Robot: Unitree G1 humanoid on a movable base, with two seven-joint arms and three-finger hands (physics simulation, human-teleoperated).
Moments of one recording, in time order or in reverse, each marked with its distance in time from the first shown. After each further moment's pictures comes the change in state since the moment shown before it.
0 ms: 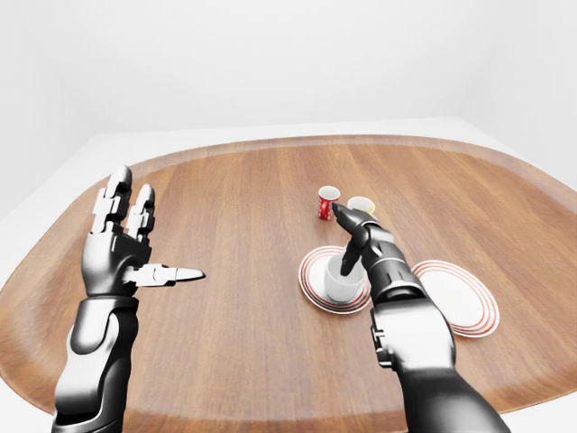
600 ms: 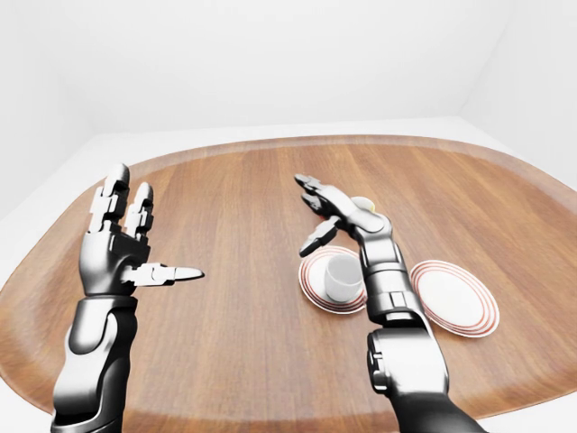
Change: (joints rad) left arm -0.004 0.002 0.003 -0.009 -0.004 0.000 0.001; right arm 0.166 0.063 -0.127 -0.570 0.836 0.175 0.519
